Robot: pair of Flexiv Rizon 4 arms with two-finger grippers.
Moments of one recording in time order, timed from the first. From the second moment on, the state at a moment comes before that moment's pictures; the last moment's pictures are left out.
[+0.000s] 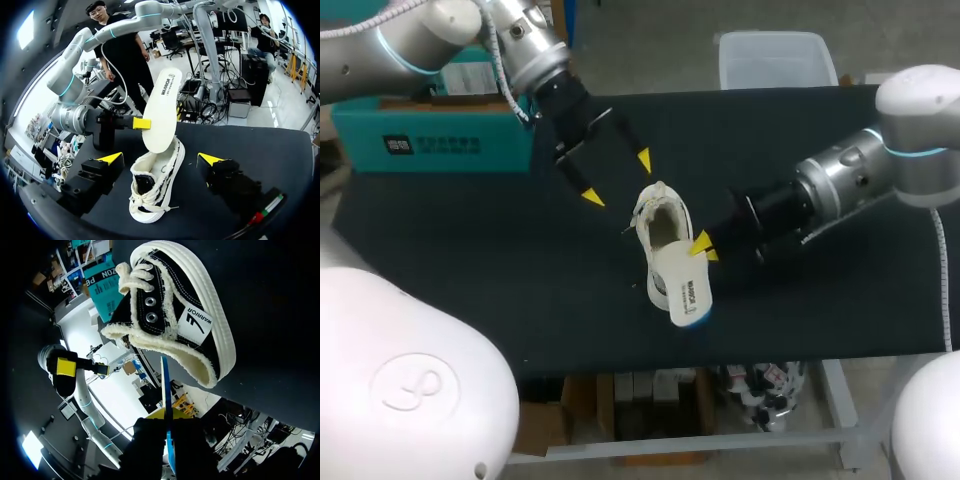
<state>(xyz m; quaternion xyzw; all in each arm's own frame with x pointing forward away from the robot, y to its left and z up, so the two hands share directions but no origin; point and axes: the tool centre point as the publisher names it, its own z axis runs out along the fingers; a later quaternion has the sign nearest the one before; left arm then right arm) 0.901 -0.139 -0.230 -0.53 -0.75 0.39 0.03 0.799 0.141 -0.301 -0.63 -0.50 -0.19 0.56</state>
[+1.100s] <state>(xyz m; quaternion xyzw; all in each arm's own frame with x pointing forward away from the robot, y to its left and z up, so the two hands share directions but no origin) 0.906 -0.152 -0.222 -0.55 -0.75 0.36 0.06 0.791 0.126 -0.293 -0.64 -0.49 -0.18 0.56</state>
